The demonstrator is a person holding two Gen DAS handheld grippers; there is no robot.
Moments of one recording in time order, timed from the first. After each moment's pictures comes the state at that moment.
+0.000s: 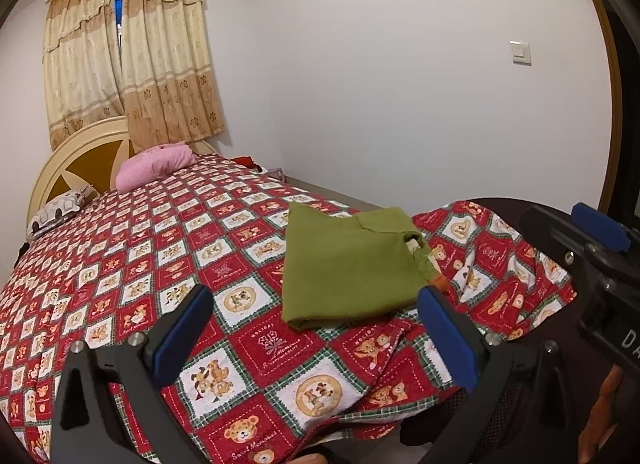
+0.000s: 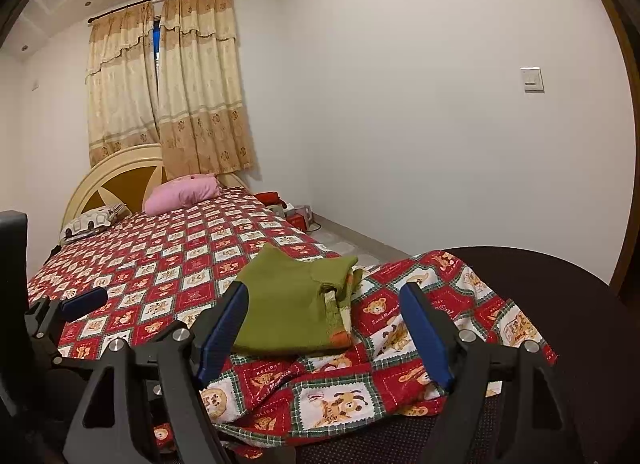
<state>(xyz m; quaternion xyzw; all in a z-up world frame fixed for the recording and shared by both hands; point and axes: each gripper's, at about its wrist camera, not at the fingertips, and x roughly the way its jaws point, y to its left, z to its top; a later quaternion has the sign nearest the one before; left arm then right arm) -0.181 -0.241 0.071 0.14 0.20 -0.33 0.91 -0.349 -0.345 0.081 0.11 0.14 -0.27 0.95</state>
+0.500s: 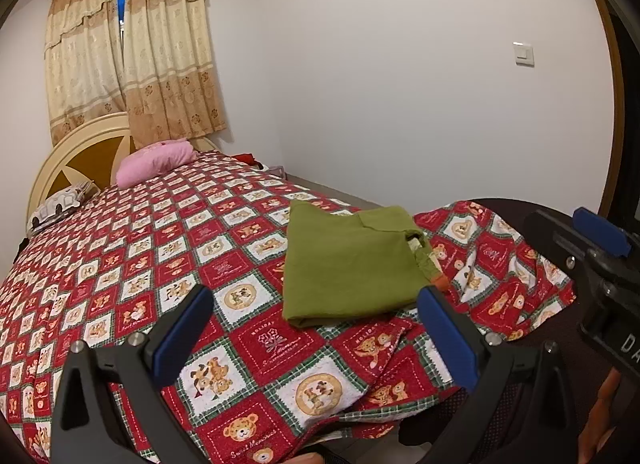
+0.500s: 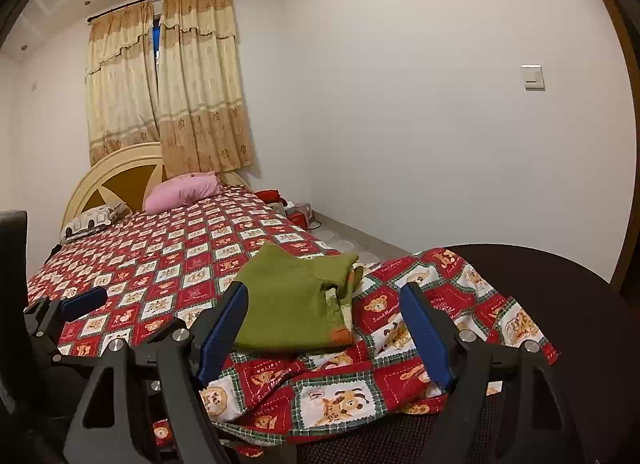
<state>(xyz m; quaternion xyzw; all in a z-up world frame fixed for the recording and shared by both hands) -0.179 -0.239 0.070 0.14 0.21 -0.33 0.91 -0.347 -0.345 0.081 0.11 0.14 -0.27 0.95</state>
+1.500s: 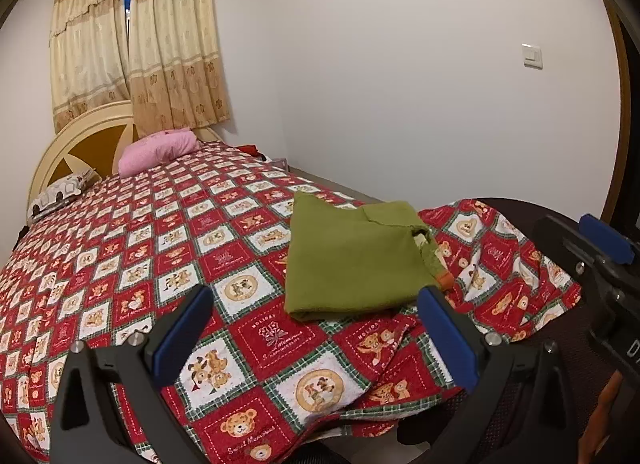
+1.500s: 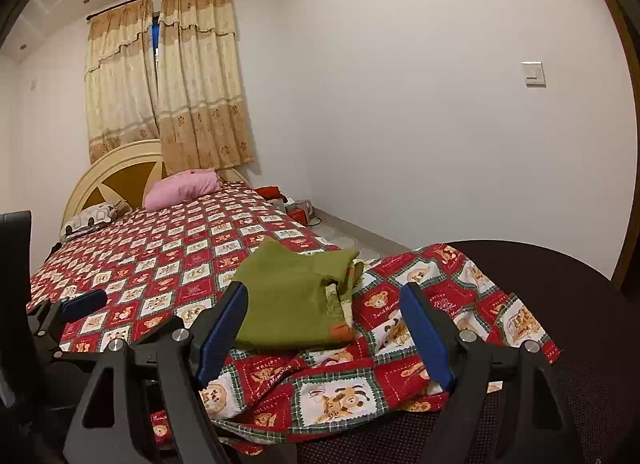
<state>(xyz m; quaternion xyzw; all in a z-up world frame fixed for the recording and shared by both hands) -0.171 -0.238 0.064 0.13 0.22 -0.32 0.91 -0.345 -0.346 0.075 0.12 0.15 -0.27 0.94</state>
